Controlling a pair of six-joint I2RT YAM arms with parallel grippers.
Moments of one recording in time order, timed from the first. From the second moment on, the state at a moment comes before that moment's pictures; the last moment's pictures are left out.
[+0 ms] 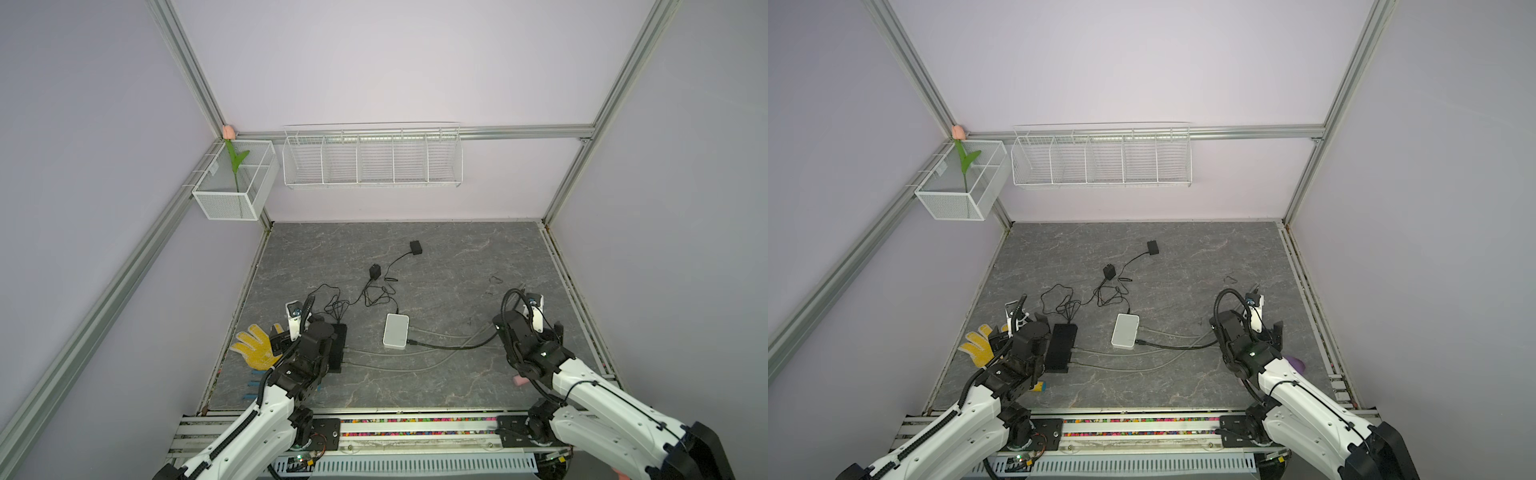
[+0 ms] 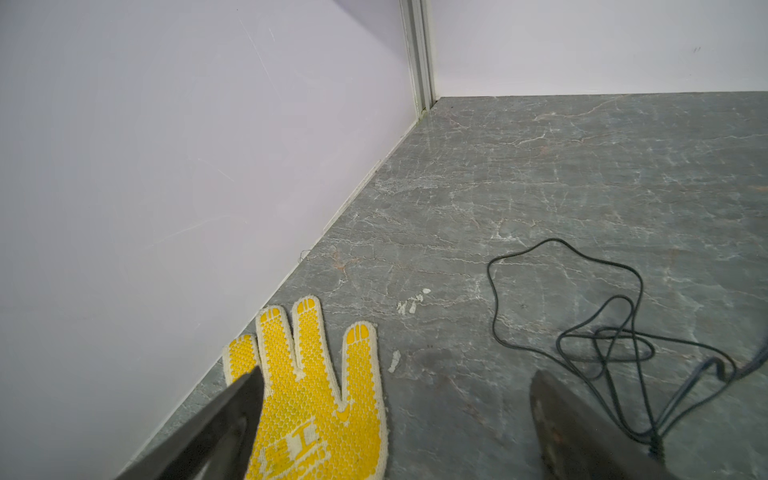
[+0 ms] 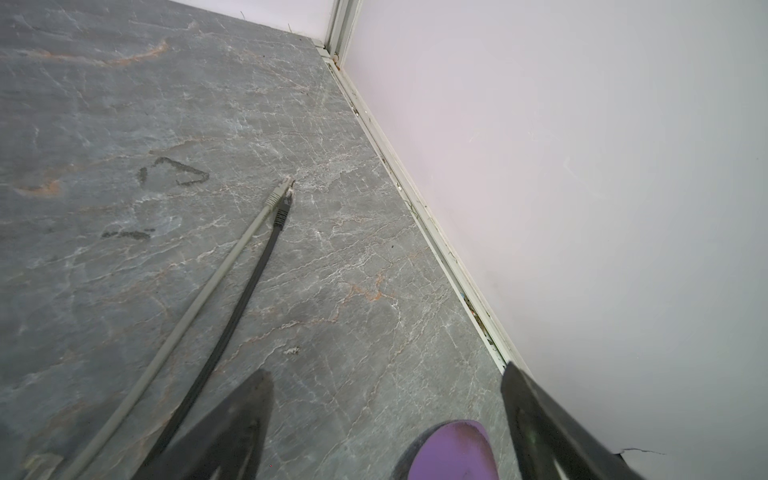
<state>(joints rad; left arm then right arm) -0.52 0.71 0.26 -0.14 -0.98 -0.30 0.57 0.88 0.44 -0.50 1.09 0.44</state>
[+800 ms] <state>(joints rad) -0.52 0.49 0.24 -0.20 -0.99 -0.32 0.55 0.89 0.37 -0.30 0.98 0.29</state>
